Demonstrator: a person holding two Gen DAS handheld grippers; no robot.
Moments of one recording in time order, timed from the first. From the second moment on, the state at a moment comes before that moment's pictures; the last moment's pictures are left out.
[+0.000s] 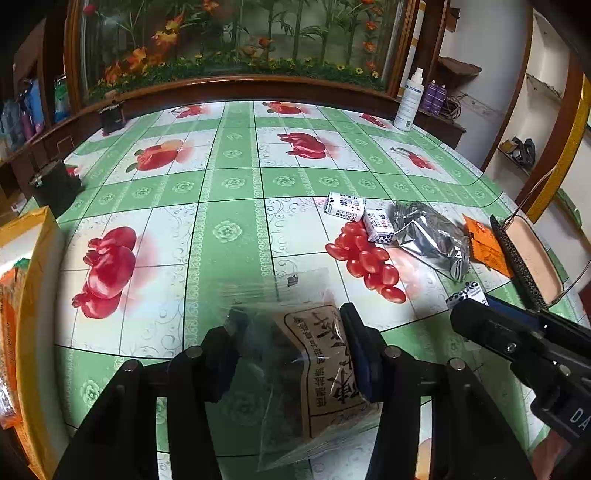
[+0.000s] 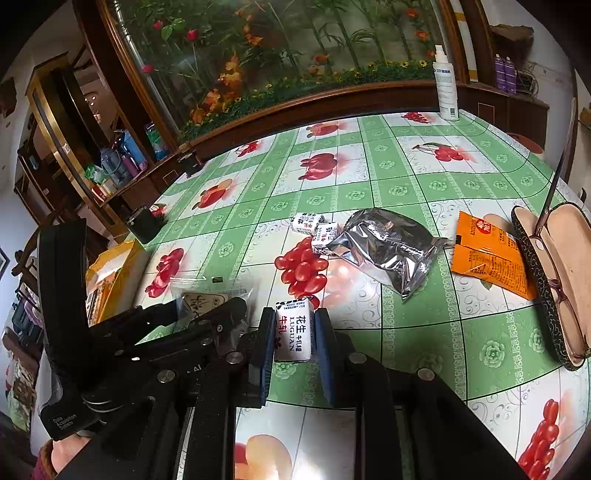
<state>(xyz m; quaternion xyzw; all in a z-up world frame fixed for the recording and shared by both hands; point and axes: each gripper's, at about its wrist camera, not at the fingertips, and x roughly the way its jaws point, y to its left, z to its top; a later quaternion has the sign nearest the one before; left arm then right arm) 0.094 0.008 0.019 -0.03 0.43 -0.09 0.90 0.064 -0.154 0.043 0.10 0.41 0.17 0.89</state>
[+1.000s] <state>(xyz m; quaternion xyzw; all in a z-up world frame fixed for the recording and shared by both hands) 0.071 -0.003 0.016 0.00 0.47 -0.09 0.88 0.062 -0.156 0.048 0.11 0.40 0.18 0.89</state>
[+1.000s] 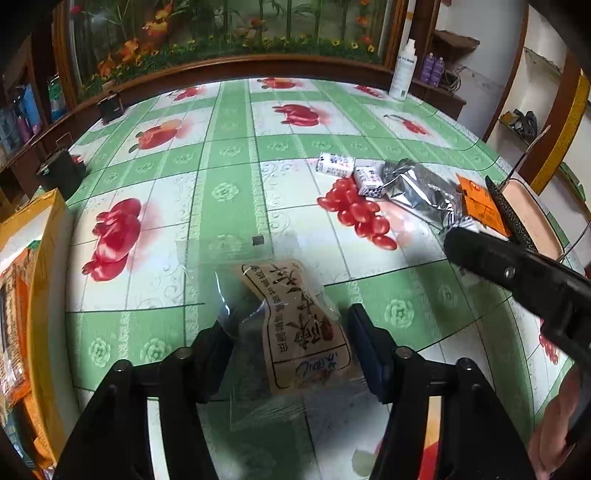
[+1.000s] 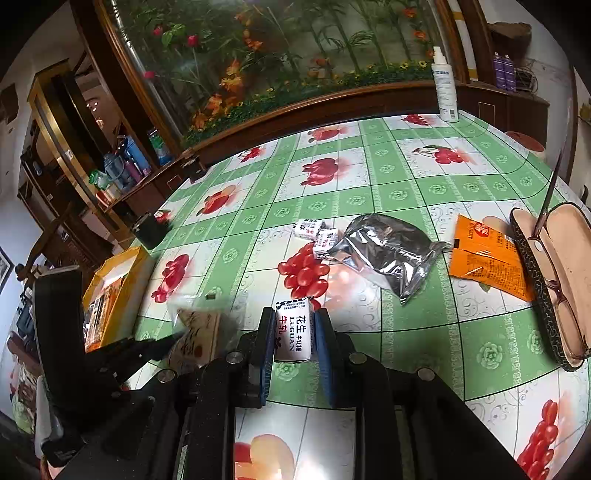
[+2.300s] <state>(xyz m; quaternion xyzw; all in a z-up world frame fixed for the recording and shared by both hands) 0.070 0.002 0.038 -0.03 0.40 -0.12 0.91 0.061 -0.157 0.050 0.12 0.39 0.19 0.89</state>
